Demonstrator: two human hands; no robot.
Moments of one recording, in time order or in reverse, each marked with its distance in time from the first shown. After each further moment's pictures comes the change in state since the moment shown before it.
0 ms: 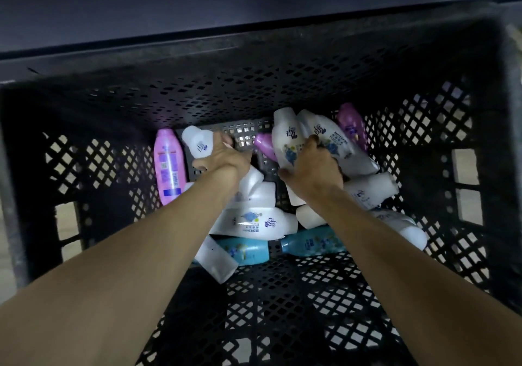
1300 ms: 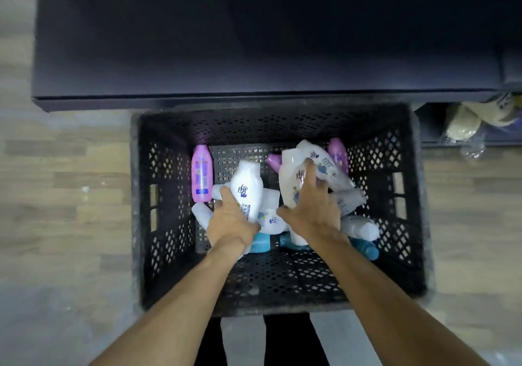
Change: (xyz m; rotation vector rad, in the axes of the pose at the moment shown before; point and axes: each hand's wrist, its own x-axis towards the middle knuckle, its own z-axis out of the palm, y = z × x) left_hand -0.142 -0.065 -0.067 0.395 0.038 0.163; right_hand -0.134 -0.028 -0.066 -0.026 0.008 -0.043
